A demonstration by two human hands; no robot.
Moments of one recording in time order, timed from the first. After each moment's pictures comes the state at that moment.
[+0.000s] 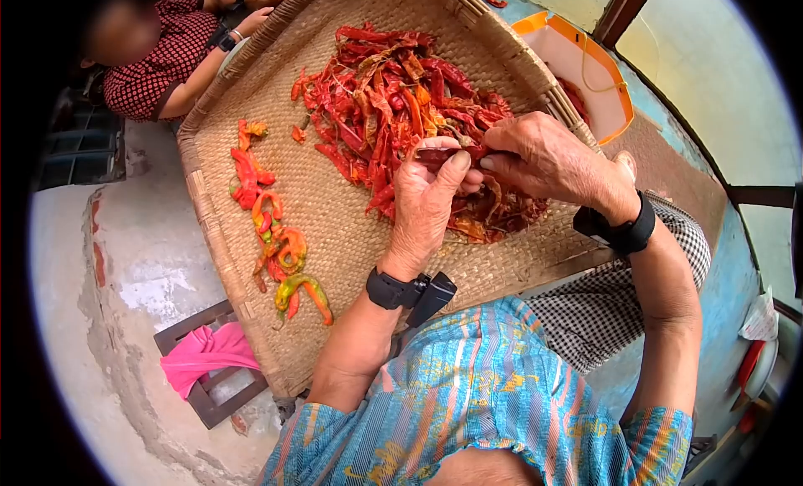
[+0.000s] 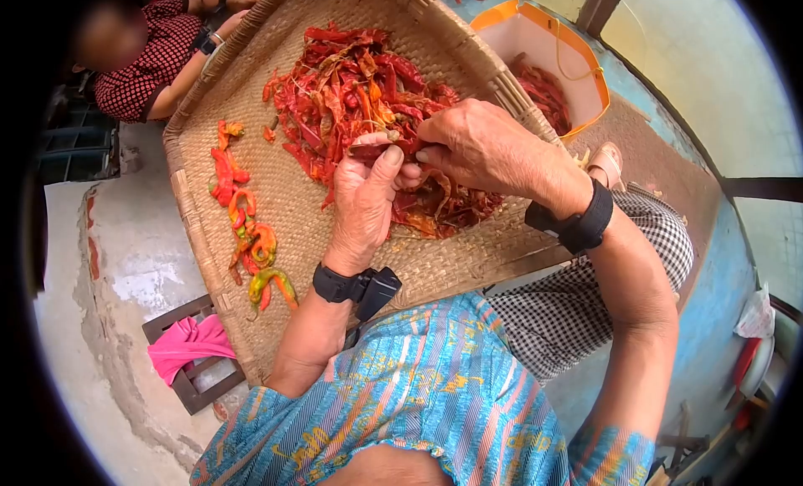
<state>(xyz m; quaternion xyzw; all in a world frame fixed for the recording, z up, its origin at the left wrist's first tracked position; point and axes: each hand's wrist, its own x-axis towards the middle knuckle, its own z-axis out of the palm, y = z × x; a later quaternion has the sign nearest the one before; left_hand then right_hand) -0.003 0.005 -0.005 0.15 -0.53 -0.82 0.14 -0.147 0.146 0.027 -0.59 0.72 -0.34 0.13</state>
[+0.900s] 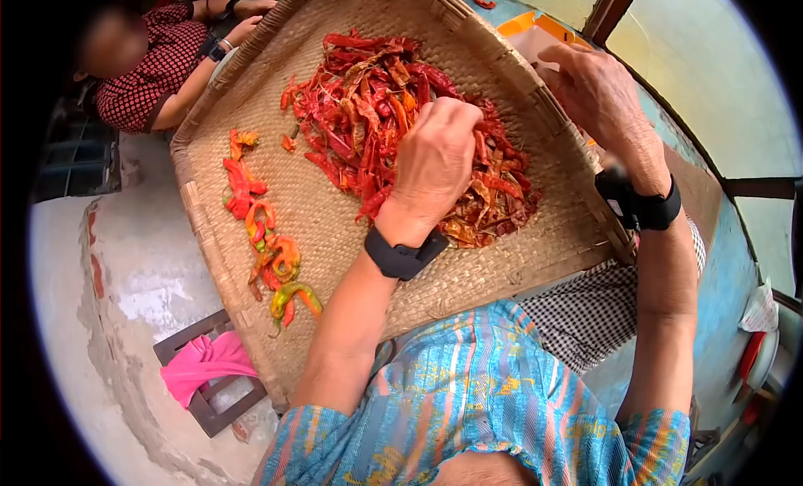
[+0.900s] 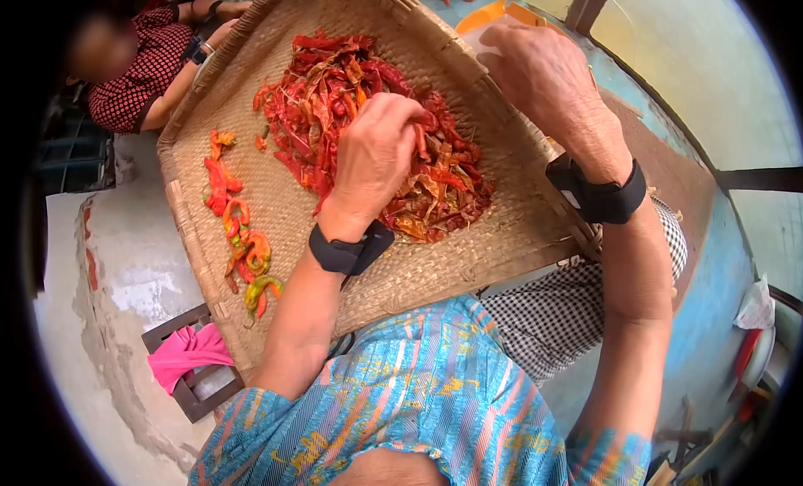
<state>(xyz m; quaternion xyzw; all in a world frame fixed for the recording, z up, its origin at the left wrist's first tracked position) -0.057 -0.004 0.012 -0.04 -0.94 -0.24 0.24 -0.203 0.182 0.036 -0.42 0.87 -0.23 -0.14</state>
